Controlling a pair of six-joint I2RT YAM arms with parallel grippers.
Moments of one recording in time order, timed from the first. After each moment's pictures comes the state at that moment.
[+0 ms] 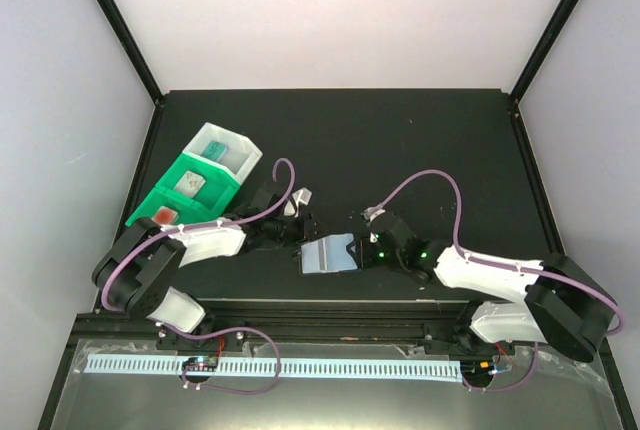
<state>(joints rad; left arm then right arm) -0.61 1.50 0.59 0.17 0.58 -0.86 0.89 1.25 0.47 -0.03 -0.04 0.69</state>
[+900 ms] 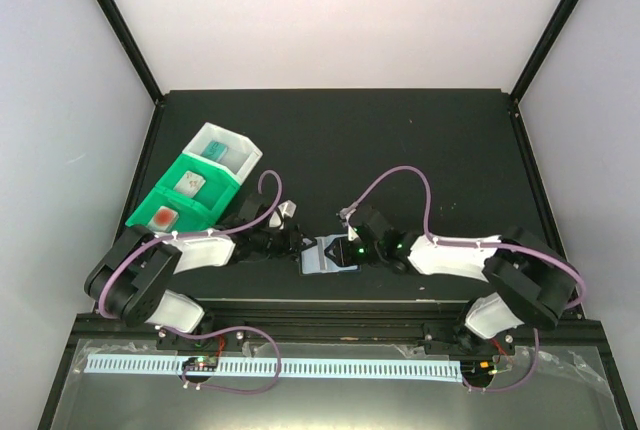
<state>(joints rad) -0.54 1.44 0.44 0.16 0.57 -0.80 0.92 1.46 0.60 0.08 -0.22 0.72</state>
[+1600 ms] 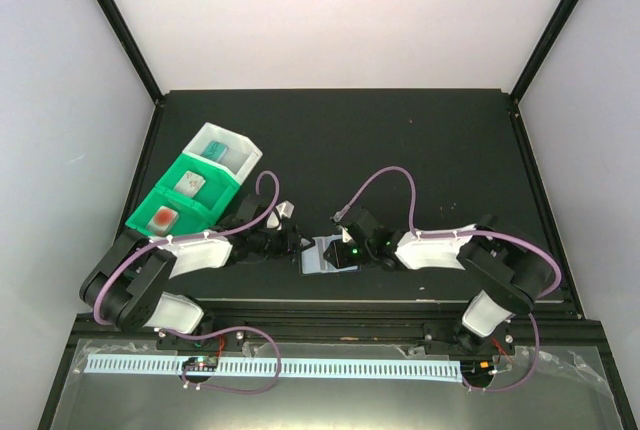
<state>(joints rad) -0.53 1.40 0.43 0.12 0.56 -0.78 0.92 1.61 0.65 0.08 -0.23 0.69</state>
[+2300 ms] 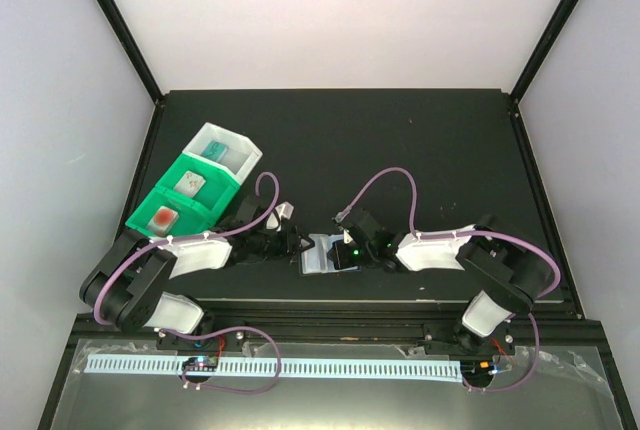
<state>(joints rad) -0.53 1.40 0.42 0.13 0.56 -0.77 0.92 1.62 0.63 0.11 -0.19 0.68</state>
